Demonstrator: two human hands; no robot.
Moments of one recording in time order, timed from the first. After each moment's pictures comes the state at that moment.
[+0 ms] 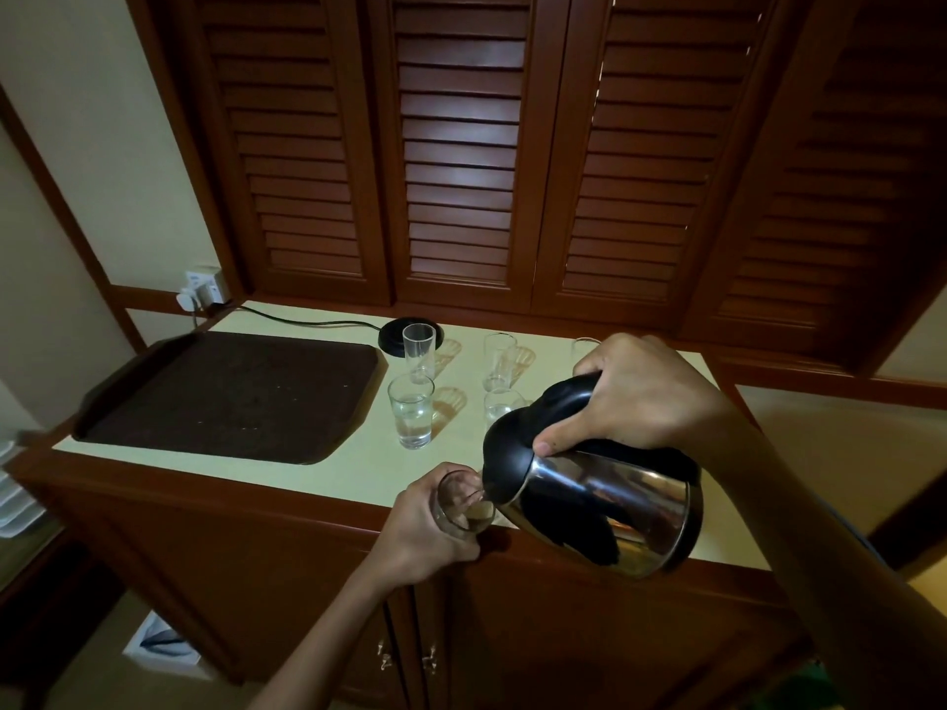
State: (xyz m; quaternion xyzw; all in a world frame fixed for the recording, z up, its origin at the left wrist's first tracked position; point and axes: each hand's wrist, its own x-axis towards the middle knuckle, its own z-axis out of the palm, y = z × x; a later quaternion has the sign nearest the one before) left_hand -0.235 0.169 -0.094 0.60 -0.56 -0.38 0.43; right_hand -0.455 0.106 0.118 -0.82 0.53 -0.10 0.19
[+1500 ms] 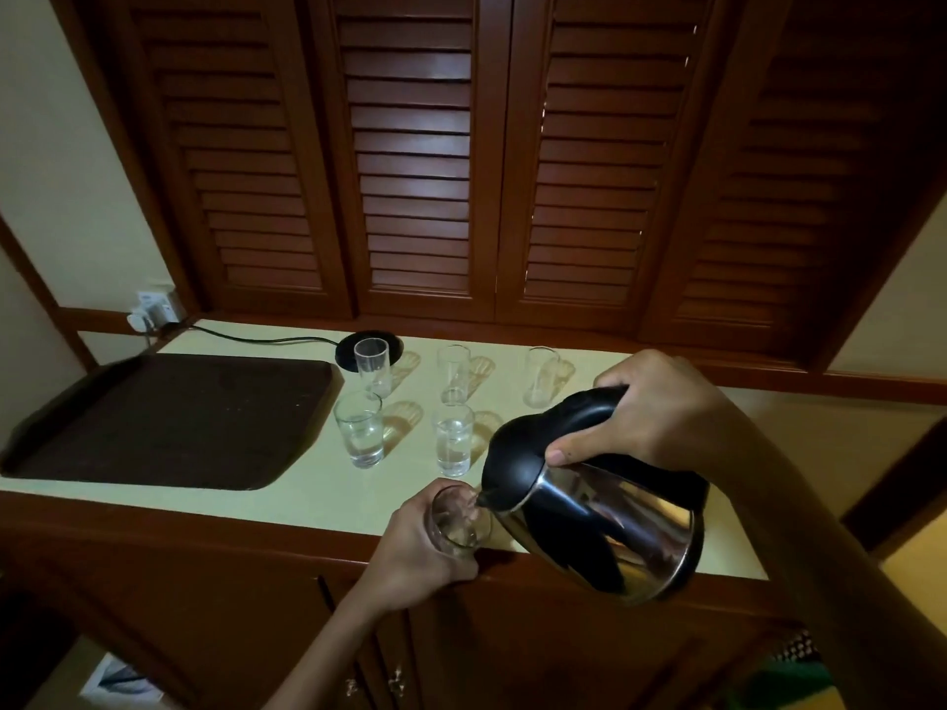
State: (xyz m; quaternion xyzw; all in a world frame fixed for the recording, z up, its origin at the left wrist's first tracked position) left_hand -0.295 0.153 -0.081 0.58 -0.56 -0.41 0.43; right_hand -0.530 0.092 0.121 -0.77 0.57 -0.13 0.26
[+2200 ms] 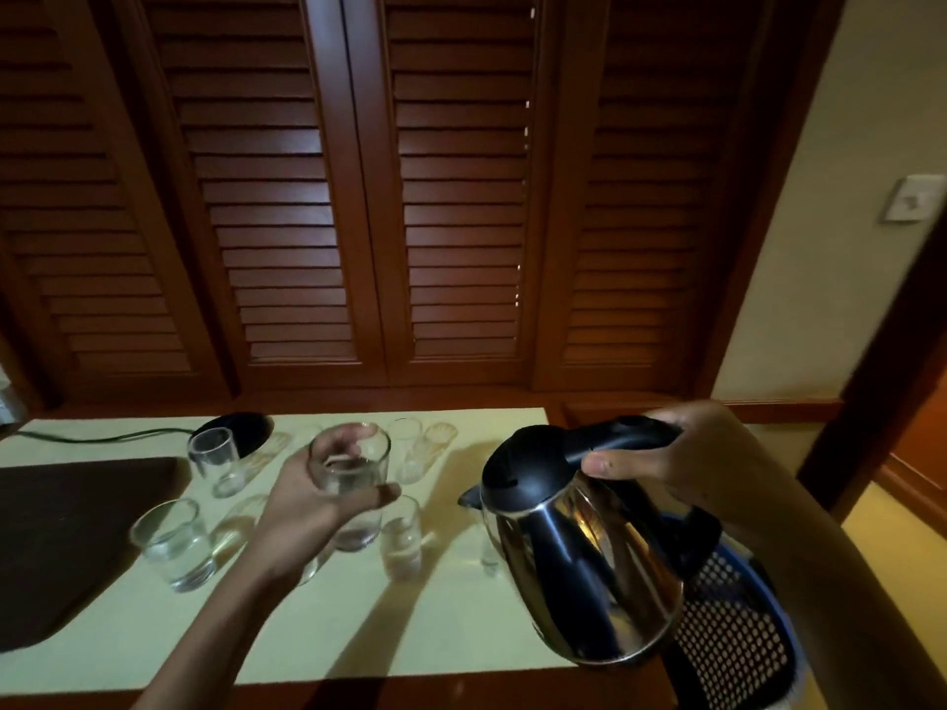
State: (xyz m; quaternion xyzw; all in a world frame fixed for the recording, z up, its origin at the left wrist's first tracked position) left_hand -0.393 0.042 0.027 0.53 -0.54 -0.36 0.55; right_hand -0.739 0.035 0.121 -0.66 0.55 -0.31 0.40
